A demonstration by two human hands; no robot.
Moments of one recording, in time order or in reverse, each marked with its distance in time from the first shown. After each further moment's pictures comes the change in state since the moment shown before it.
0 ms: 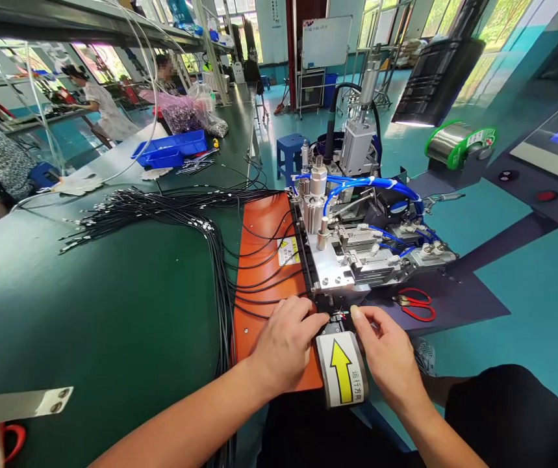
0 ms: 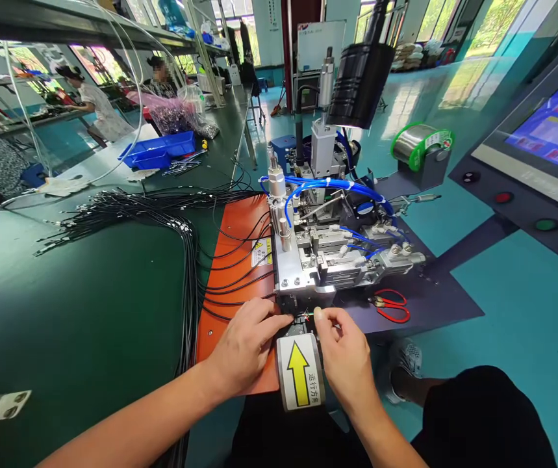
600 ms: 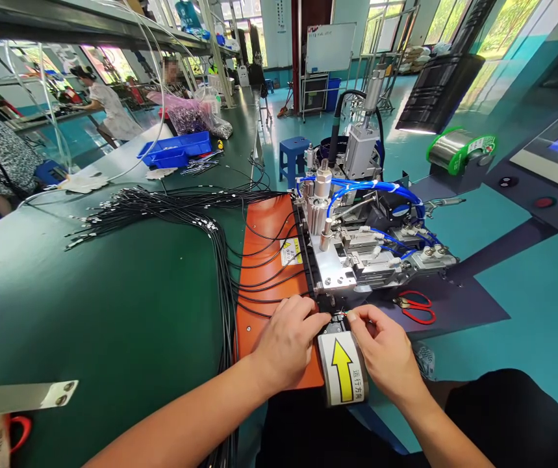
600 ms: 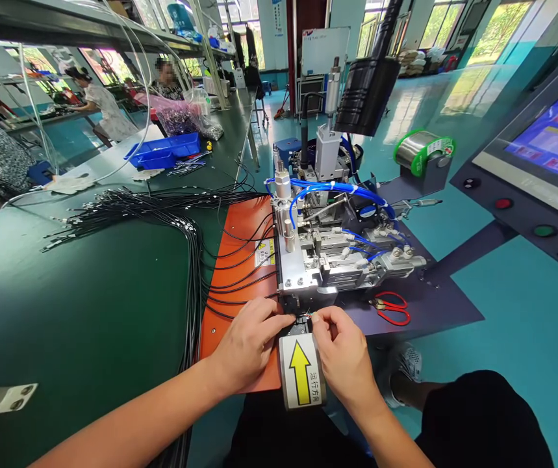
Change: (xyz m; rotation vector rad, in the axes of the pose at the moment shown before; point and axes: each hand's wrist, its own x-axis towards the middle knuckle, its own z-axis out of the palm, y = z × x) left_hand -0.001 -0.001 0.000 0.004 0.002 0.020; right_hand -0.001 -0.009 -0.003 -0.105 -0.080 -0.114
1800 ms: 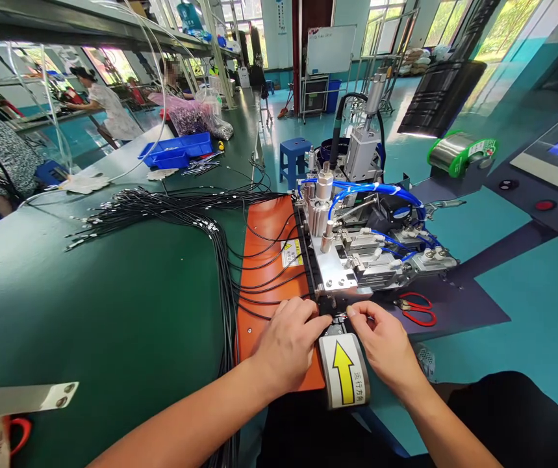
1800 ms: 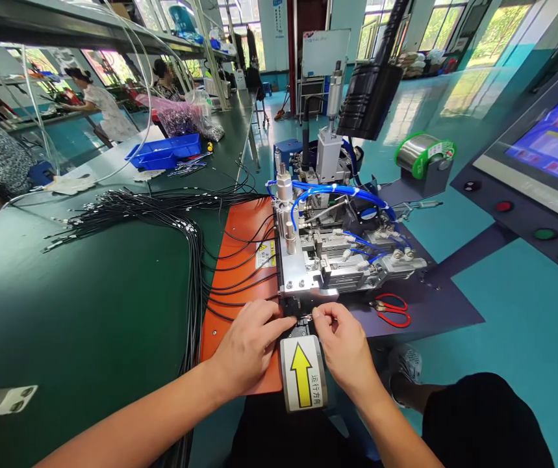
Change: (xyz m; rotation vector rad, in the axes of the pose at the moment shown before) left_hand -0.001 0.002 -0.004 0.047 -0.005 -0.003; right_hand 0.017 0.006 -0.002 -0.016 -0.030 -0.025
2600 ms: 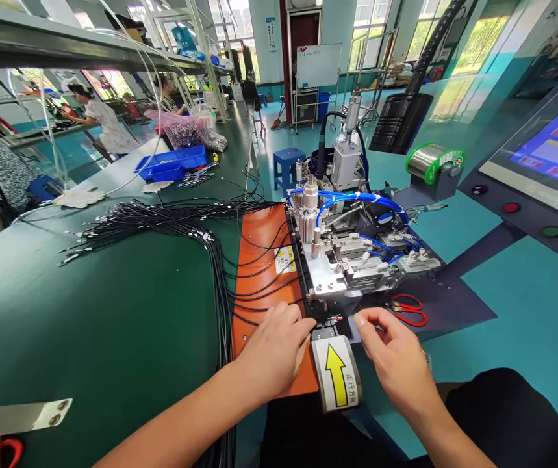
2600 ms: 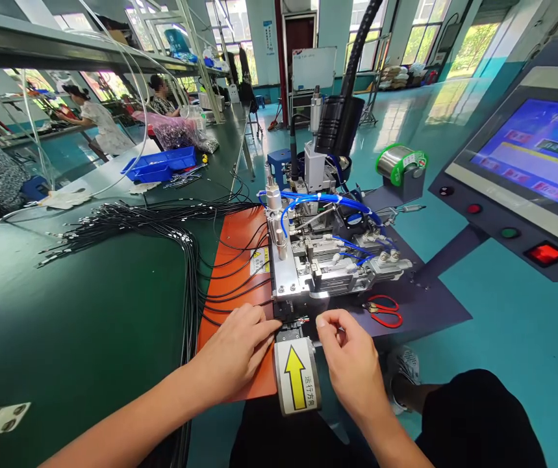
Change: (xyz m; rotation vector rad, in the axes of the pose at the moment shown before) left_hand 0.009 0.011 -0.036 0.043 -0.218 -0.105; right_hand -0.028 -0.013 -0.018 0.038 0.120 0.039
